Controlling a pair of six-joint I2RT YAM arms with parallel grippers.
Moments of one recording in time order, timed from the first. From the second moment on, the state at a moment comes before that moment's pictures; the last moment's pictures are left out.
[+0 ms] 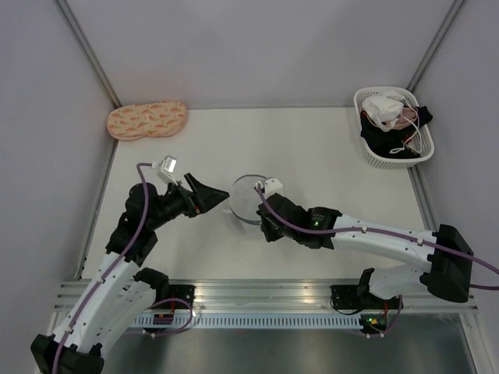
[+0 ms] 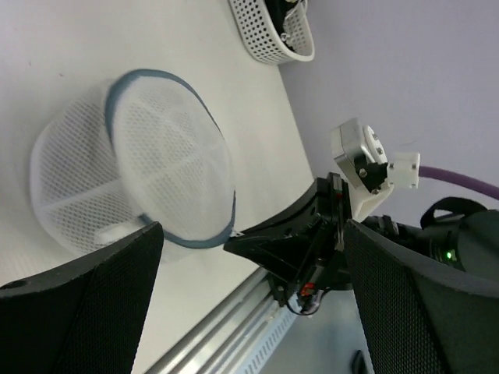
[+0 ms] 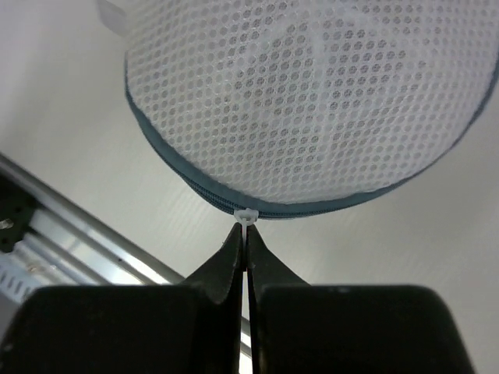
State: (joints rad) left arm -0.36 0.73 0.65 -0.16 0.46 -0.82; right arm 1.12 1.32 0.96 -0.50 0.31 0.58
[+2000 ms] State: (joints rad) left arm -0.42 1.24 0.57 0.03 0.64 -0.83; right arm 1.03 1.38 0.96 -0.60 0.42 0.52
